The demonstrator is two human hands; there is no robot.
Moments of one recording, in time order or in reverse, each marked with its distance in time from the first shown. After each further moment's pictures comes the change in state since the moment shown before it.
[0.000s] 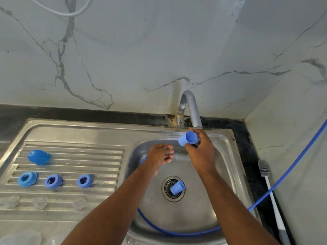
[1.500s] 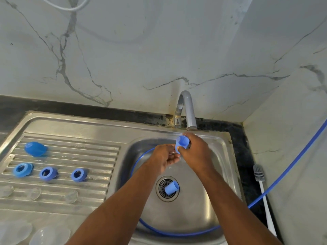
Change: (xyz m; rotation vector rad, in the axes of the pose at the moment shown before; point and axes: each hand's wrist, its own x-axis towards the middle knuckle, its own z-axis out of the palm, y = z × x) left_hand 0.002 -0.001 0.040 -0.243 -0.032 -0.100; right_hand 0.012 0.007 -0.014 -0.294 -0.128 -0.157
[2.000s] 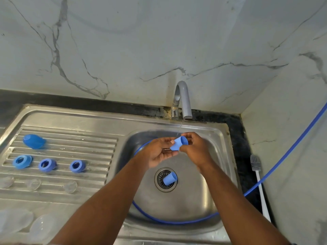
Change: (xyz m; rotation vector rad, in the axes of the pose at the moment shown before) left_hand -0.010 -0.005 -0.023 -0.032 -0.265 -0.014; right_hand -0.008 0.032 0.003 0.372 -0.187 0.353
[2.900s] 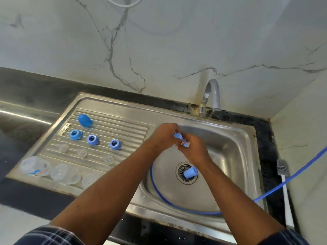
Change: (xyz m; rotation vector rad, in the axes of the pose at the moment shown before) left_hand -0.085 0.039 -0.022 1.471 0.425 0.411; right_hand -0.037 -0.005 0.072 -0.387 -0.141 -0.388
